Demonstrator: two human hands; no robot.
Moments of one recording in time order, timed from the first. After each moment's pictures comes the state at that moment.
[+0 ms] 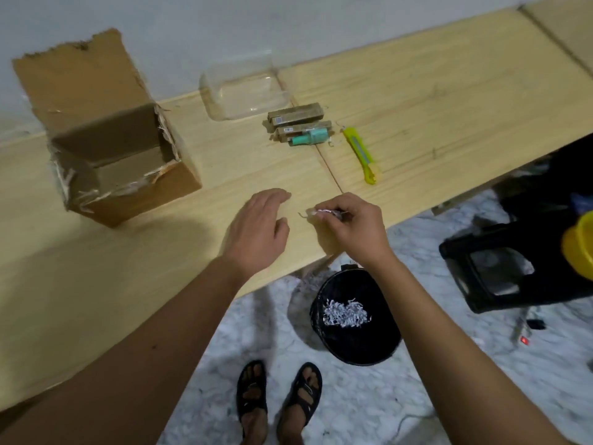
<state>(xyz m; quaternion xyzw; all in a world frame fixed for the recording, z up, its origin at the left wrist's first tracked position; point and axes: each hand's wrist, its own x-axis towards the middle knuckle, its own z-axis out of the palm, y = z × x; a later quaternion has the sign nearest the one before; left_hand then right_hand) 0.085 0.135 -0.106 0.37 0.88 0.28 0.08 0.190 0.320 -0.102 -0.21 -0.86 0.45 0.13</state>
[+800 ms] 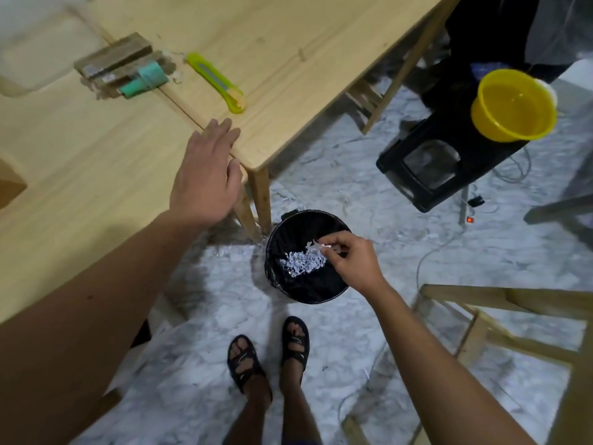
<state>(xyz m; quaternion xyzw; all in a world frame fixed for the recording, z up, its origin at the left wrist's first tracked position) 0.135 0.246 -0.128 0.52 0.83 0.21 0.08 0.433 0.340 -0.223 -0.45 -0.76 0.46 0.08</state>
